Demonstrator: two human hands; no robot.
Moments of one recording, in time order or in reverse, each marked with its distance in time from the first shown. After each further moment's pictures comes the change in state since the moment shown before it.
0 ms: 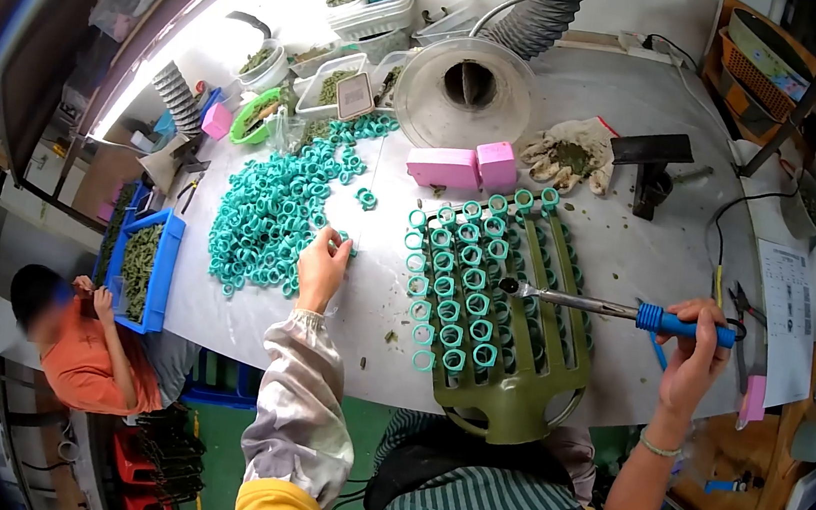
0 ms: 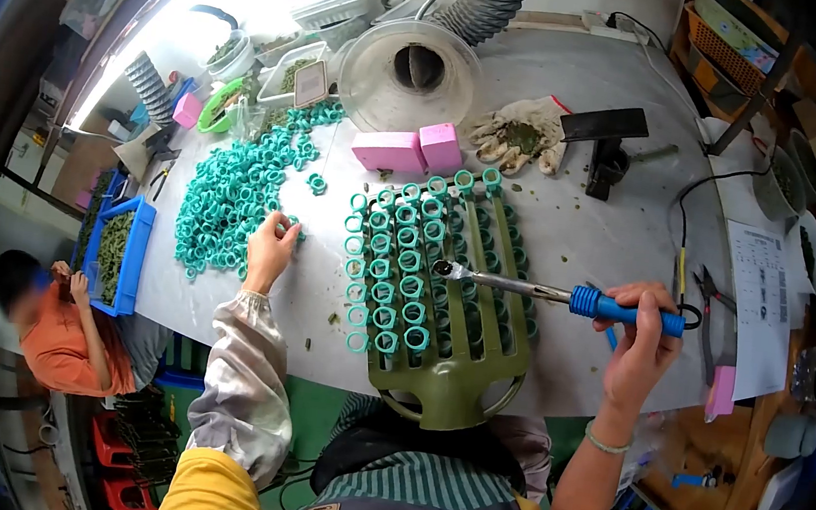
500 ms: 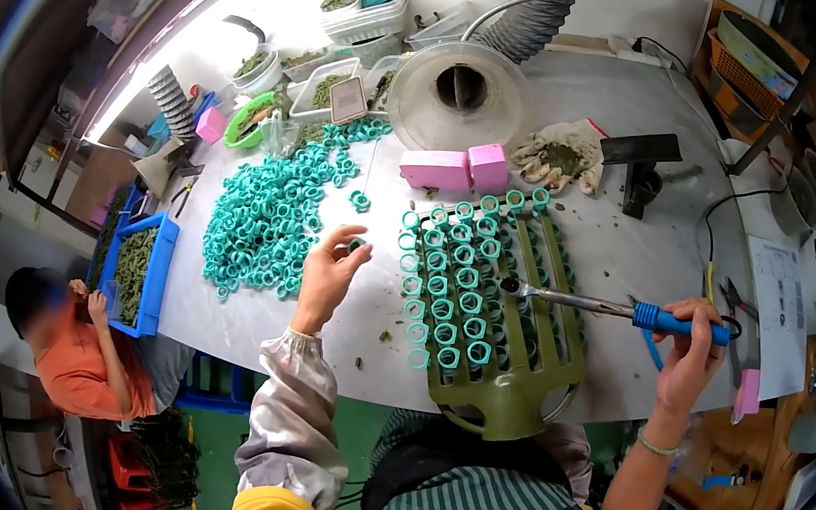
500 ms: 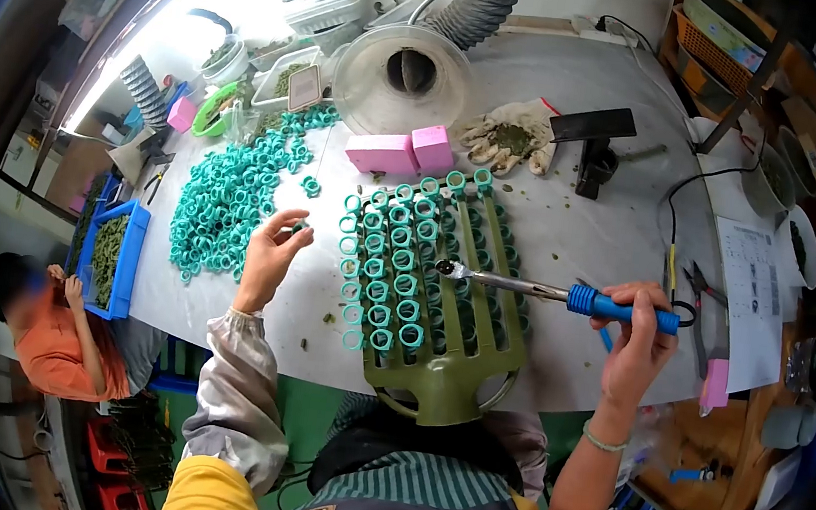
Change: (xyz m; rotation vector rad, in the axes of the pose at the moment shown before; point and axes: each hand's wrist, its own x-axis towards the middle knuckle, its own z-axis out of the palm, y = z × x) left_hand -0.028 0.052 -0.024 -0.779 -0.219 0.024; right_hand -0.003 -0.004 -0.008 -0.015 0.006 -0.019
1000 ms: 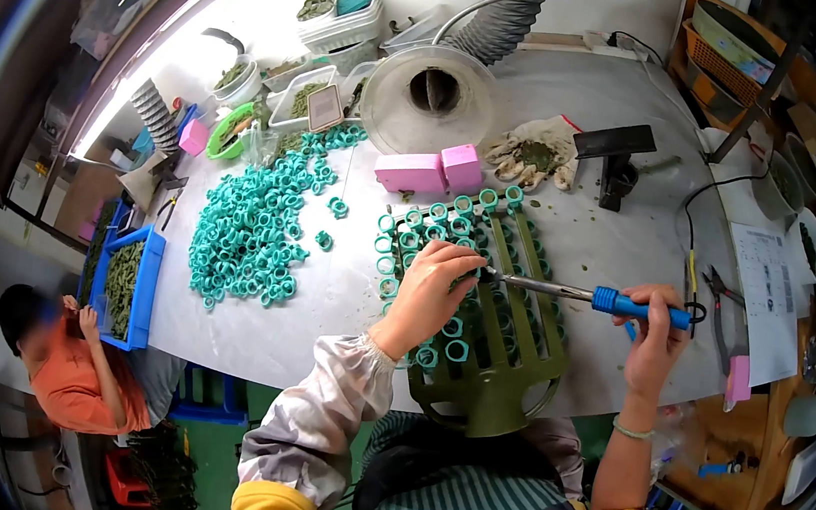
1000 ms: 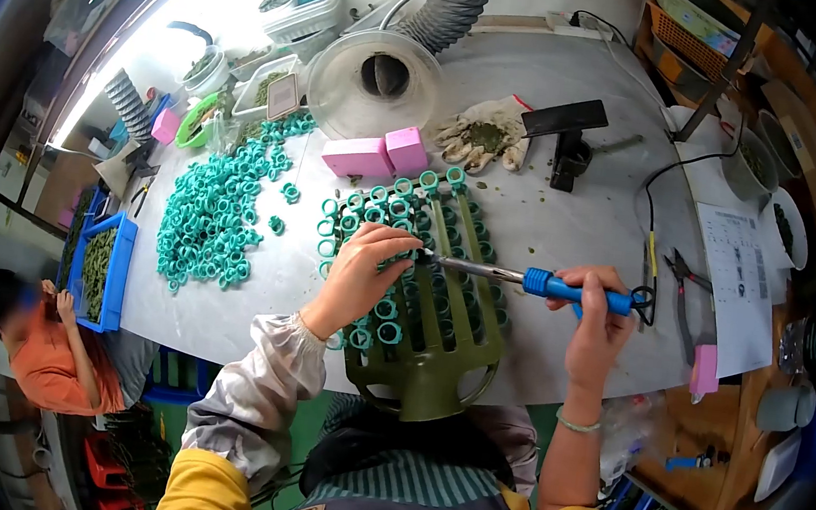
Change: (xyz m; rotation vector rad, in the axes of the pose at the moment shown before) left_hand -0.025 0.070 0.130 0.397 -0.309 0.668; right_hand -0.004 0.016 0.009 -0.002 -0.083 -0.017
